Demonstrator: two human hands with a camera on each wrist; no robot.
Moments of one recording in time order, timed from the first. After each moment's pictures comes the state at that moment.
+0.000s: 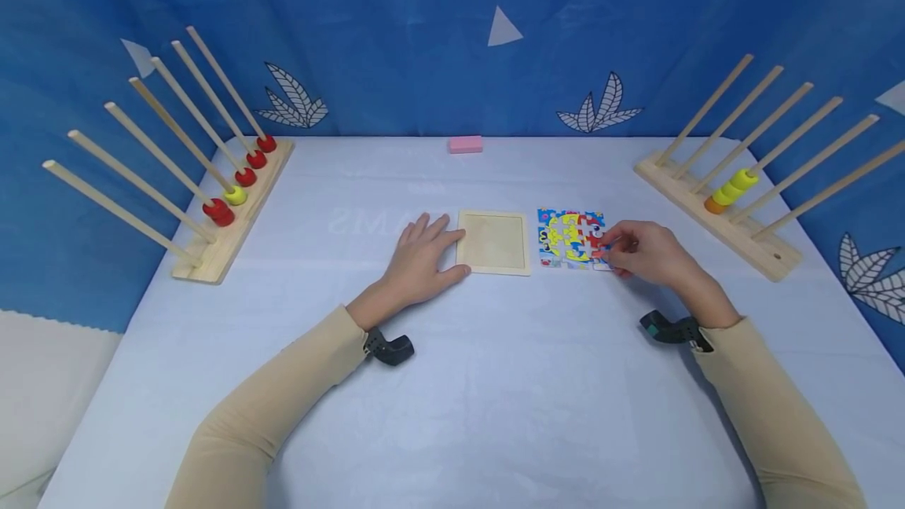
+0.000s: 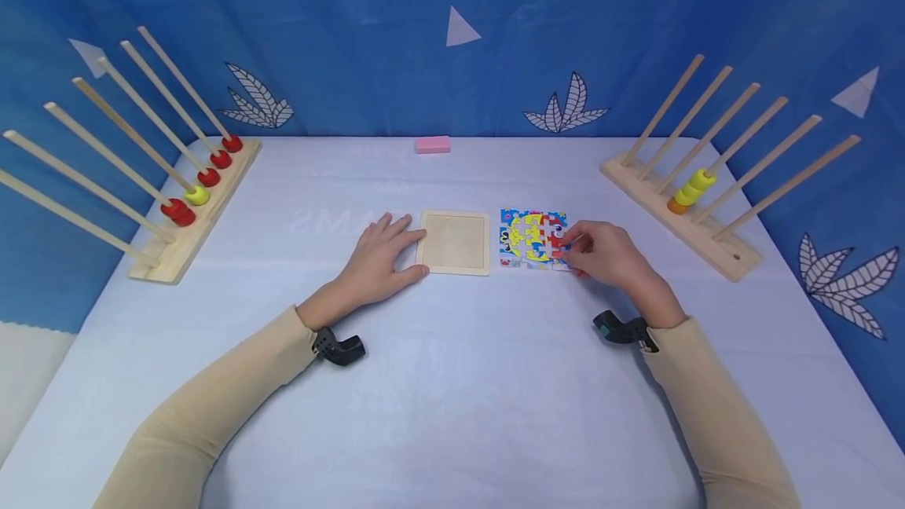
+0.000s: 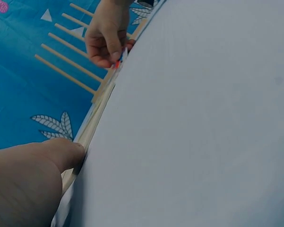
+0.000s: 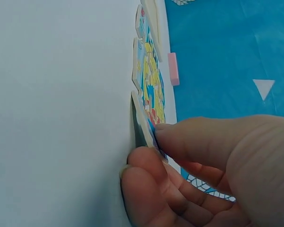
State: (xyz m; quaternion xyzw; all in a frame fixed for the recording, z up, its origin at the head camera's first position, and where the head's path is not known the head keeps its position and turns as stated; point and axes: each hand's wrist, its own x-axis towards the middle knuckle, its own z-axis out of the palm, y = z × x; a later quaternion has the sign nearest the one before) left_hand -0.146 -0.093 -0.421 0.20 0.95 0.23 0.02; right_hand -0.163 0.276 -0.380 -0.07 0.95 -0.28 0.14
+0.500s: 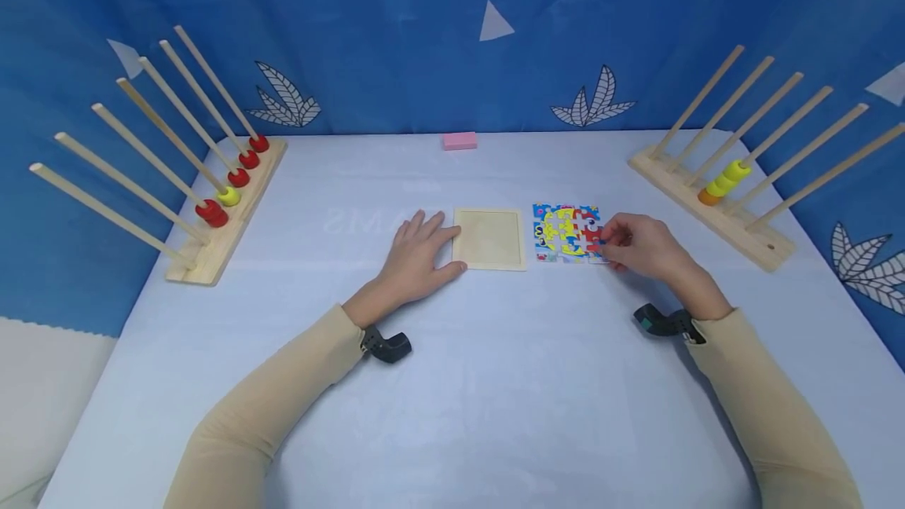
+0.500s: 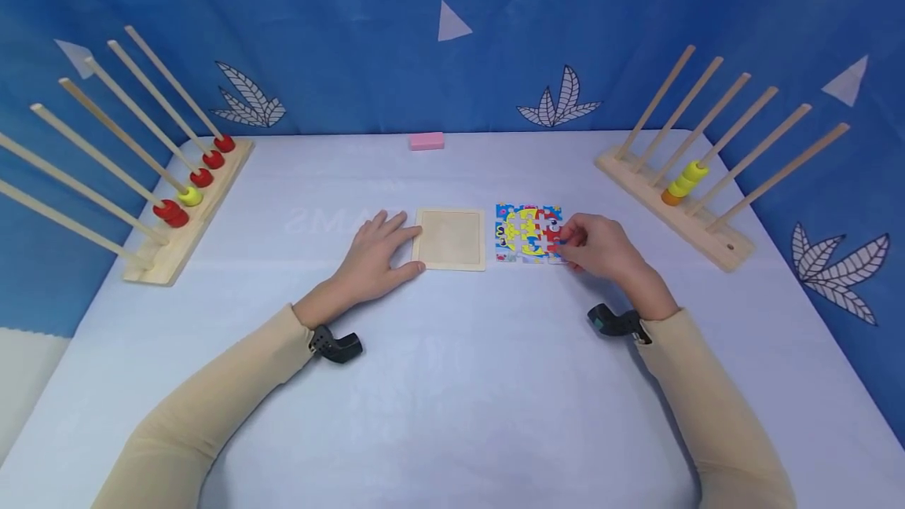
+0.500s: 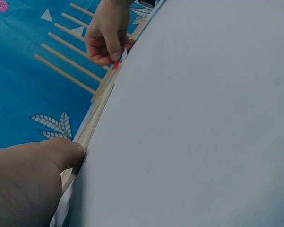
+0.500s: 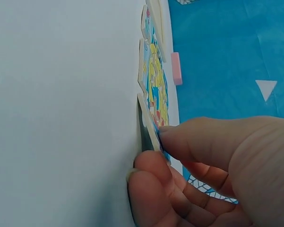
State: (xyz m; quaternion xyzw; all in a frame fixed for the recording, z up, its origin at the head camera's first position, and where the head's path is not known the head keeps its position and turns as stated) left_hand -0.145 -0.094 -0.423 0.21 0.95 0.23 0.03; right_hand -0.160 0.273 -0.384 -0.05 0.95 -0.29 0.13
